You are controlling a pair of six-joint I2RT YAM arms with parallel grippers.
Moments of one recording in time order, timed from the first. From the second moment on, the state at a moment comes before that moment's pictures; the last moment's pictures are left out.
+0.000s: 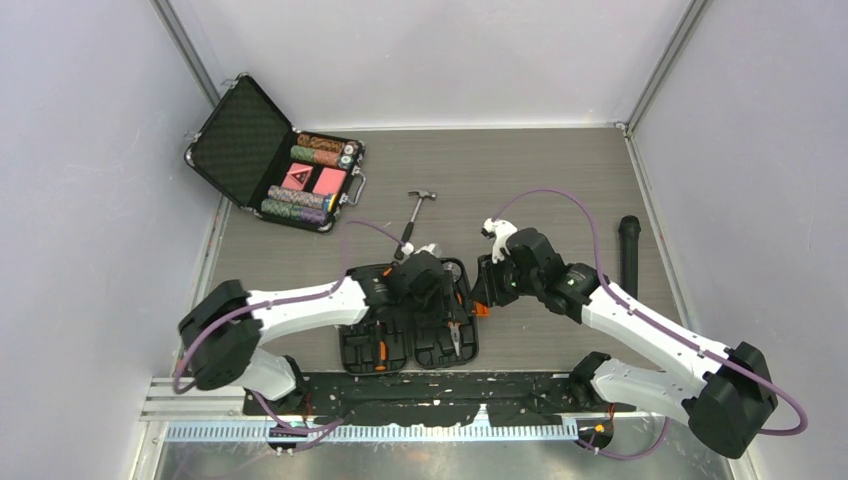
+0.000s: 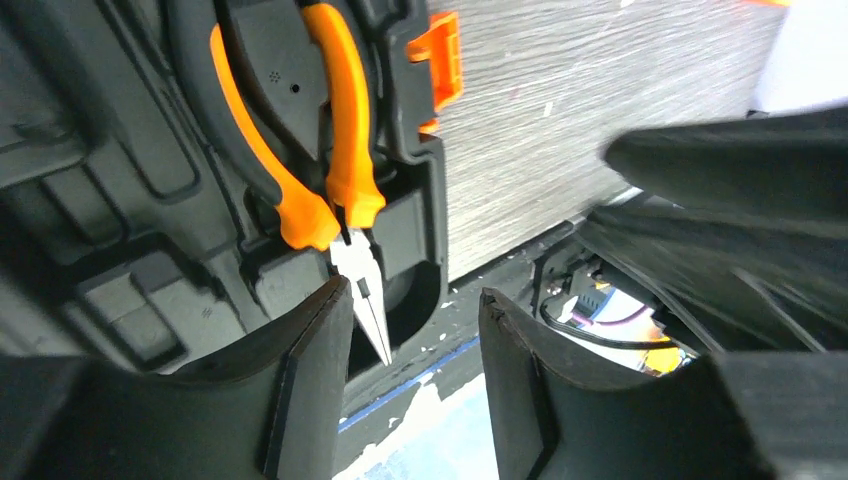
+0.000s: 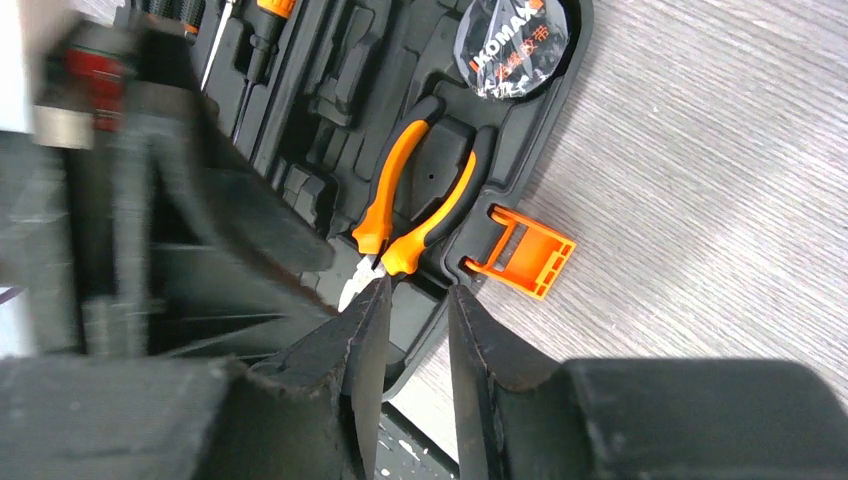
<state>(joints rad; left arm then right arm) -1.04 1.51 0.86 -0.23 0.10 -1.13 0.70 1.02 0.70 -0.42 -0.19 0.35</state>
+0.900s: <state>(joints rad) -0.74 1.17 0.81 -0.41 -0.10 -0.90 0.94 1.40 0.81 -0.45 0.10 0.66</state>
